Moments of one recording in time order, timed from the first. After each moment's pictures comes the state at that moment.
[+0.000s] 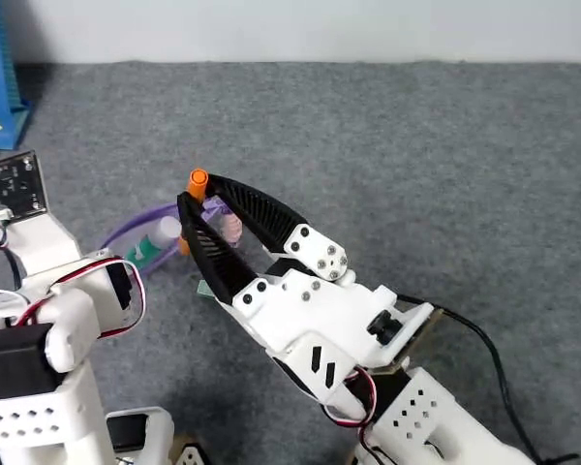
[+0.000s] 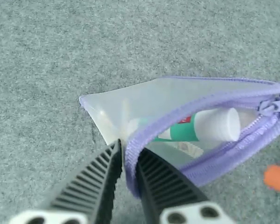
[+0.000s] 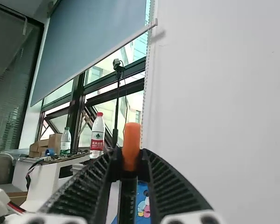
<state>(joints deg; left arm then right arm) -12.0 -51.2 20.3 99.0 16.7 -50.5 -60.8 61.1 -27.9 -0.4</state>
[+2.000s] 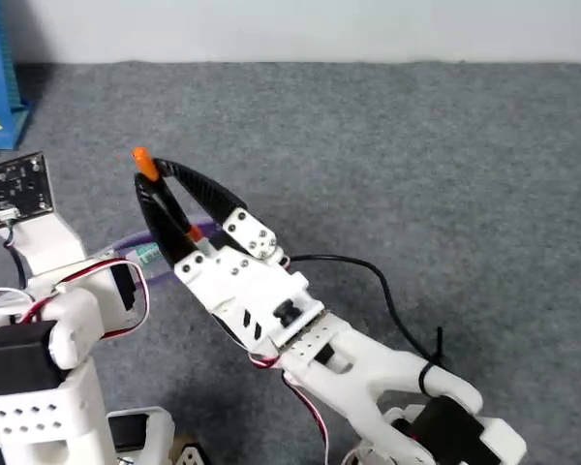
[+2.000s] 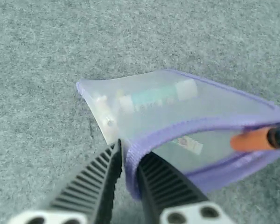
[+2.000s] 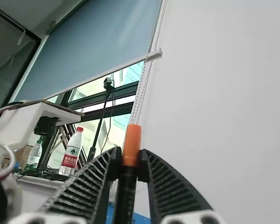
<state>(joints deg) -11.6 -51.1 21.0 99.4 16.7 -50.2 -12.0 55.1 -80.8 10.8</state>
